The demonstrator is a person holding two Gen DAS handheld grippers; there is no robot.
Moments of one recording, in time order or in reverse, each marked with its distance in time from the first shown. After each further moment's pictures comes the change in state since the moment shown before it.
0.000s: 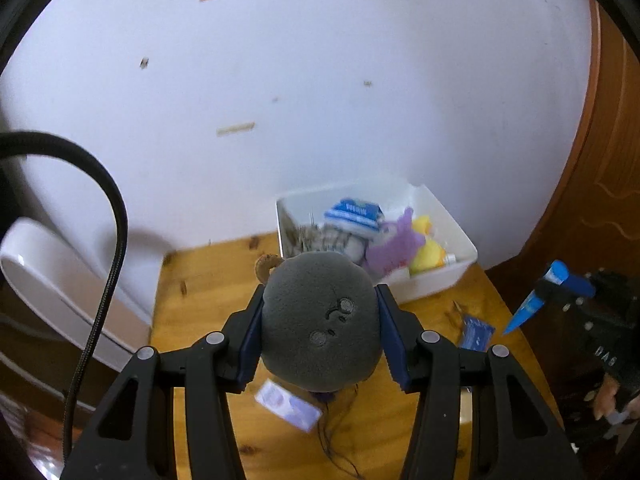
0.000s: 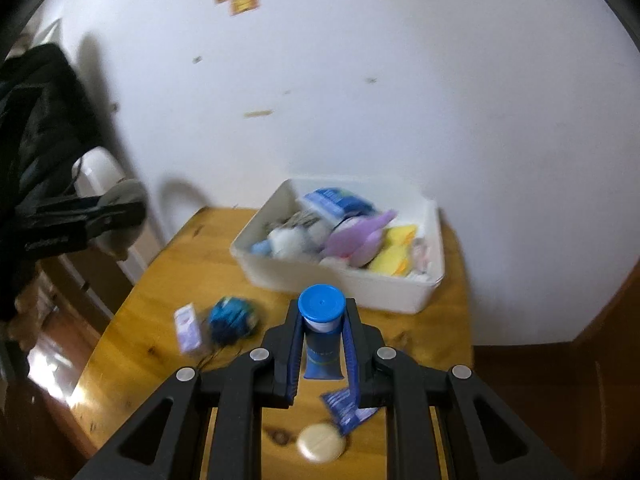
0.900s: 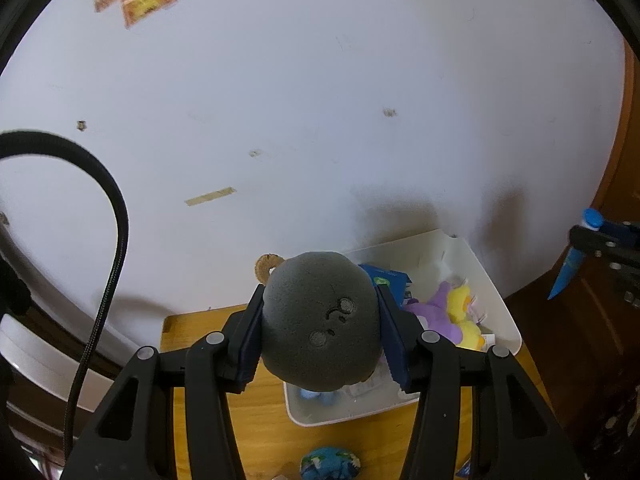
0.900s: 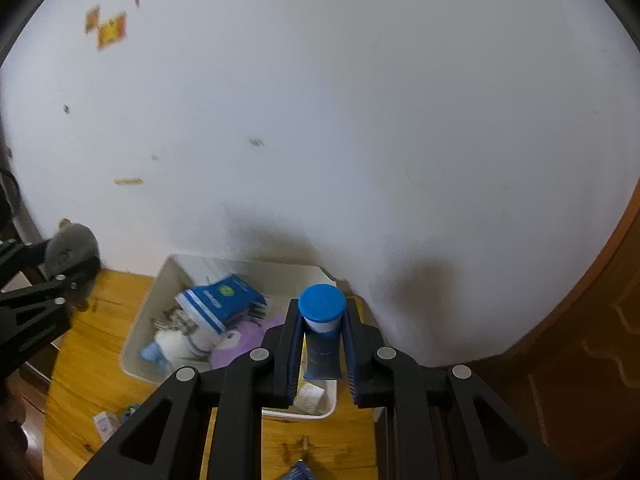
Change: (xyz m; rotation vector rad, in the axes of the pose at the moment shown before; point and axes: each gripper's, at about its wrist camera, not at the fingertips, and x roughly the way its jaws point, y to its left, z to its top) left arm 0.102 -0.016 0.101 0.030 0.022 0.101; right arm 0.071 -0.069 0.152 0.025 0.050 -0.307
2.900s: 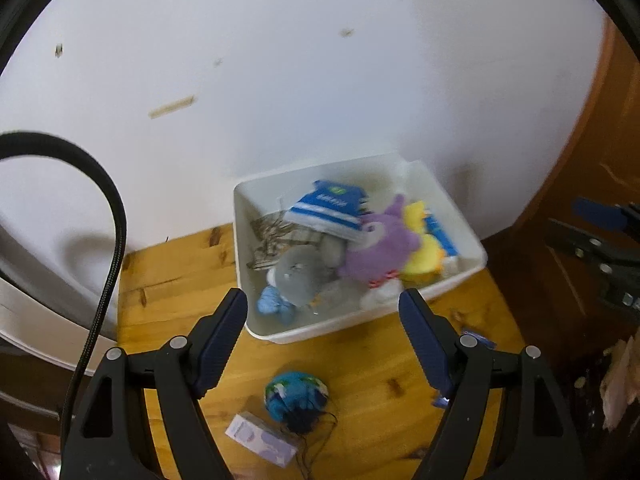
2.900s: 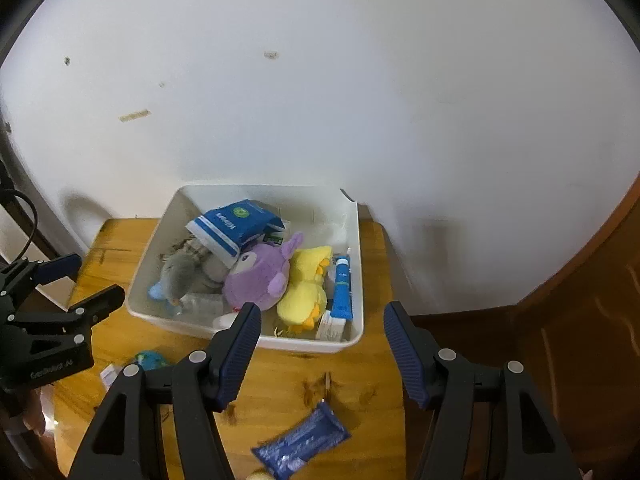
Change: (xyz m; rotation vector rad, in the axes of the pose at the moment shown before) left arm -0.024 -0.013 -0.066 0.007 0.145 -0.176; right arm -0.003 0.010 -0.052 0.023 0.170 0.058
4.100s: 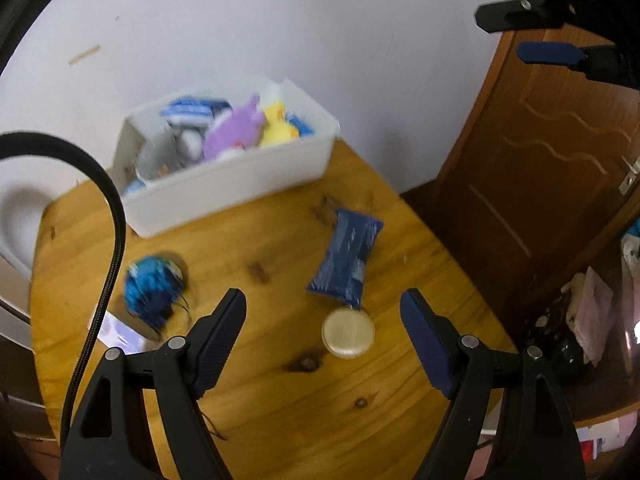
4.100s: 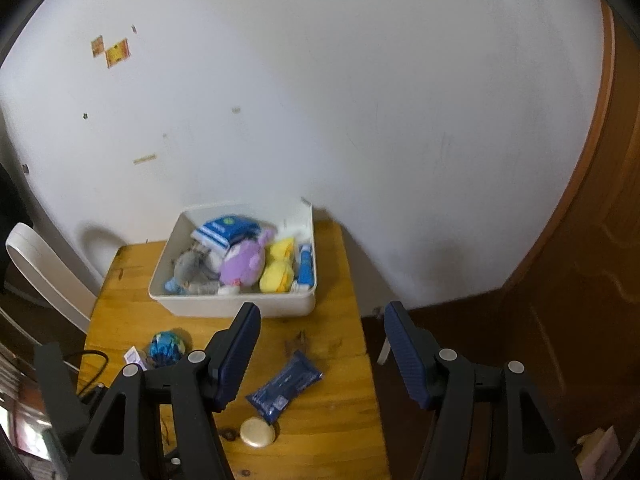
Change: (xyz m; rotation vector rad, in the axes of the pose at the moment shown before) left arm 0.002 -0.106 -0.155 0.099 0.051 -0.232; right arm -0.103 -0.053 -0.079 0.133 -0.095 0.003
